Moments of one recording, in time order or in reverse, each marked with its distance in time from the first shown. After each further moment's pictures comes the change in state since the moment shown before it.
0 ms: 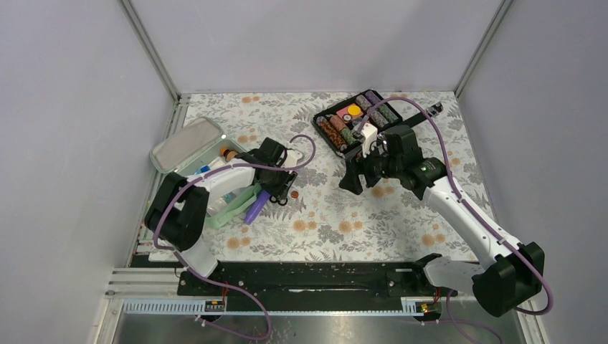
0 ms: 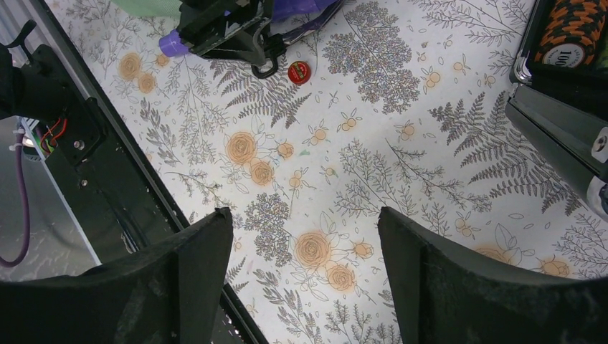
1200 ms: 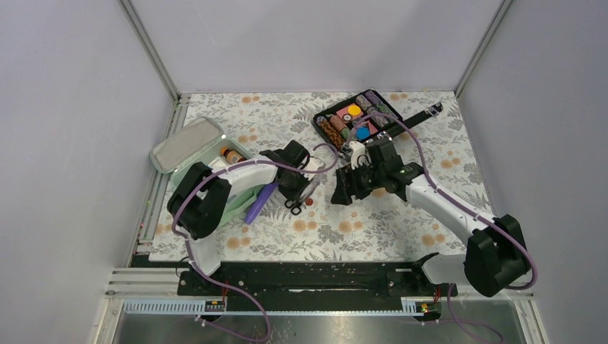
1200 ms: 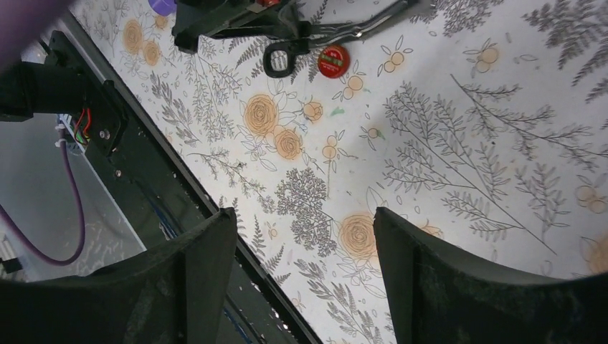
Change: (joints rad) left arm -0.139 0.163 0.135 -0.091 -0.001 0.004; right arm 0.044 0.118 -0.132 0.087 -0.028 0.184
